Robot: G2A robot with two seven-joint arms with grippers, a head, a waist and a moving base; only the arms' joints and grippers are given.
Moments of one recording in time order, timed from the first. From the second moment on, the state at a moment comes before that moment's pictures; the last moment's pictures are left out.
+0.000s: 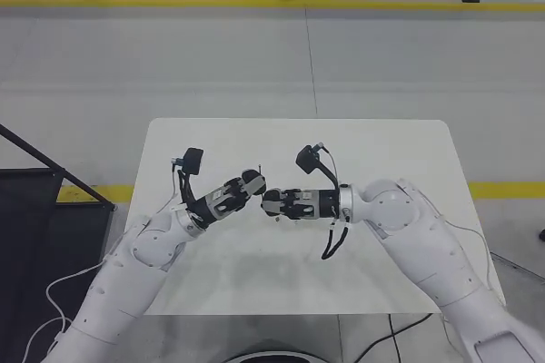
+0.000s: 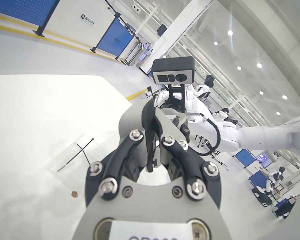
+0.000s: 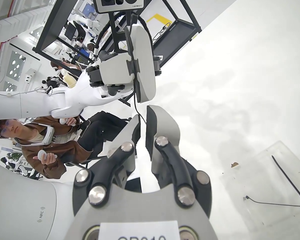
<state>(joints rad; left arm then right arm) 1.07 -1.10 -1.14 -1.46 0.11 -0.80 -0.32 -0.67 -1.19 0.83 -1.32 0.03 -0.60 0.89</state>
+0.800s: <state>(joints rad) 1.08 -1.11 -1.15 -1.45 0.07 -0.83 -0.36 -0.67 -1.19 0.84 -1.31 0.04 -0.61 0.92</state>
